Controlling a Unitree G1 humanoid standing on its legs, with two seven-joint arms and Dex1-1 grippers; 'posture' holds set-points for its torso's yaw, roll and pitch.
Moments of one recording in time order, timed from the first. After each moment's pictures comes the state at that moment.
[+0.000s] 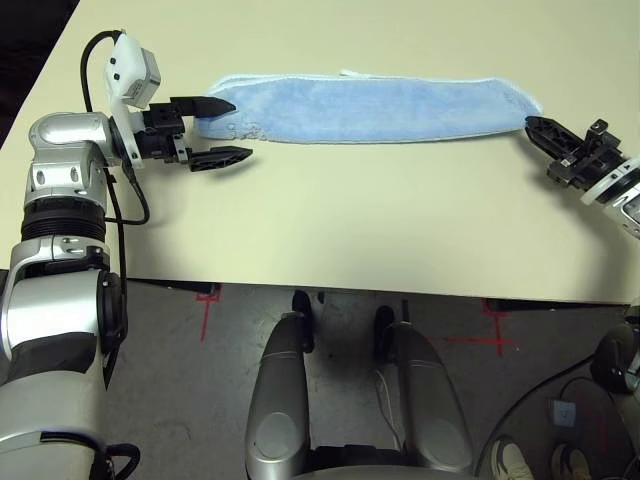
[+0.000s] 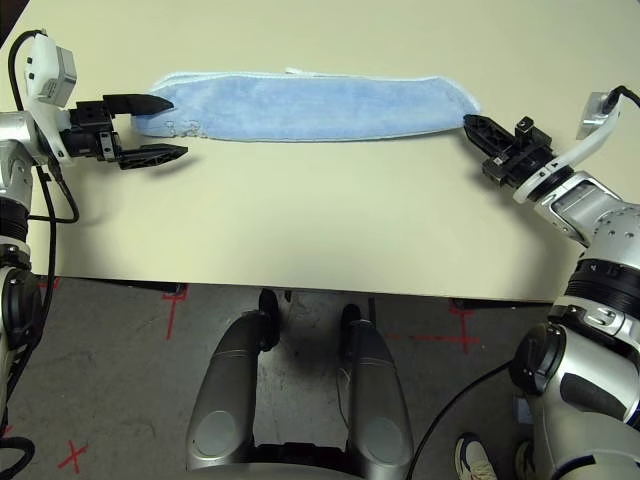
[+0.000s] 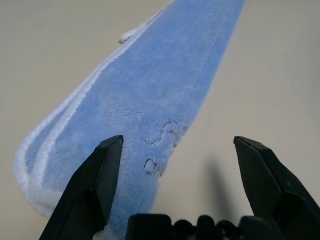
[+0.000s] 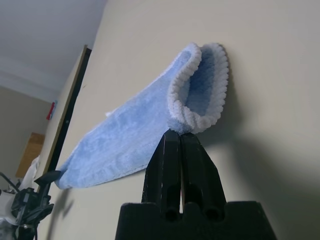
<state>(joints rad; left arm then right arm) -1.09 0.74 0.09 0.89 -0.16 -0.07 -1.46 -0.69 -0.61 -0.68 0.39 0.92 1.02 0.51</state>
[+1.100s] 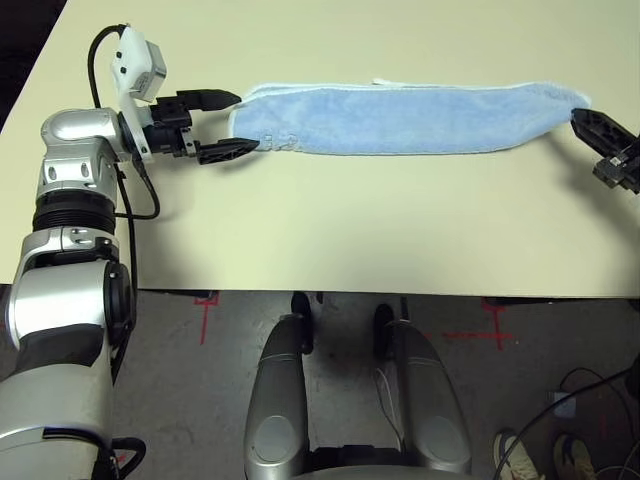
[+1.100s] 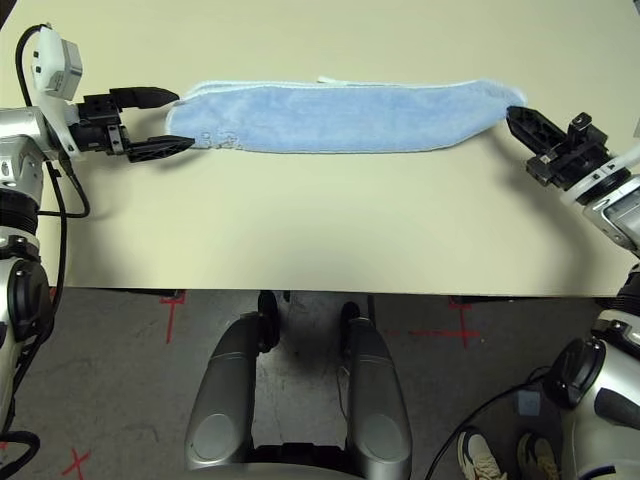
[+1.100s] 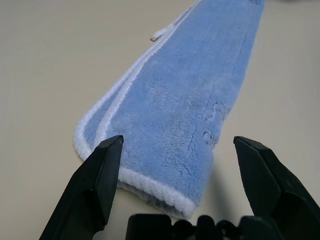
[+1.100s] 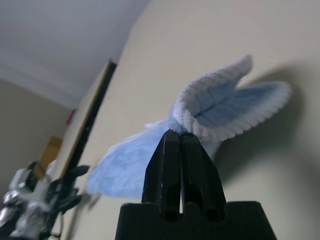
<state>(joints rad) -1.14 0.71 0.09 0.96 -0.16 -0.11 -1.44 -0.70 -0.70 -0.67 0.35 1.04 1.07 0.63</state>
